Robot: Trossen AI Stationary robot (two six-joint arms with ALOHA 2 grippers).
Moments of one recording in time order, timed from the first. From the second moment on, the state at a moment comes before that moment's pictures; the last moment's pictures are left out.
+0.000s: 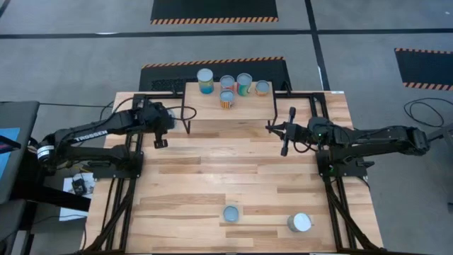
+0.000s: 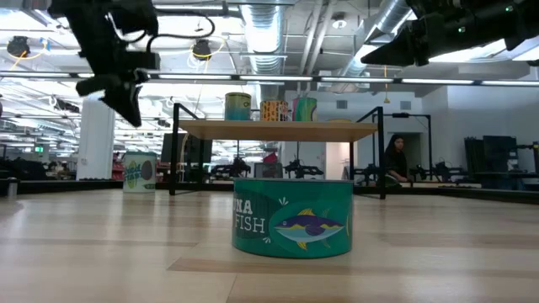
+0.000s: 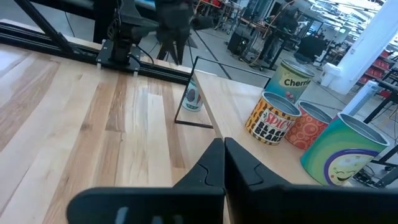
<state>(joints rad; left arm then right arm) 0.45 0.94 0.74 -0.84 -0.25 0.42 -0.12 0.78 0.43 0.21 0.18 -0.32</state>
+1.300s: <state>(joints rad) 0.65 0.97 0.53 -0.55 -0.34 0.53 -0.12 0.78 0.43 0.22 0.18 -0.31</state>
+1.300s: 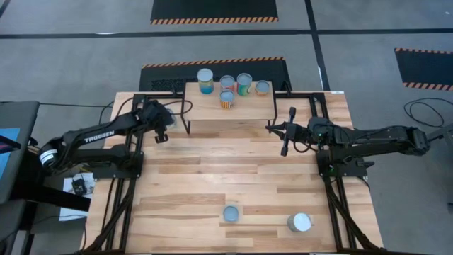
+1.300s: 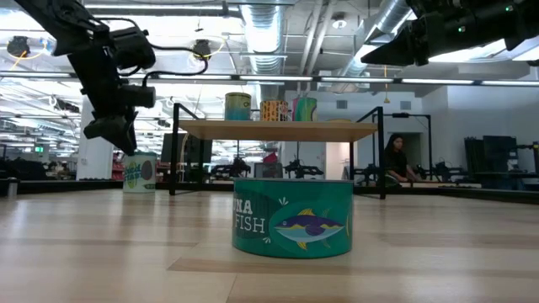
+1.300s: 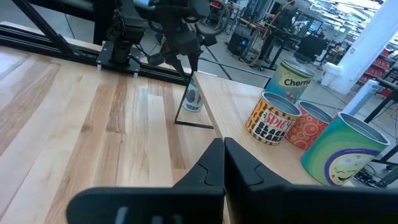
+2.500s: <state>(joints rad) 0.43 1.04 1.34 -1.09 -0.41 0.18 -0.12 0.78 0.43 0.22 0.18 -0.31</state>
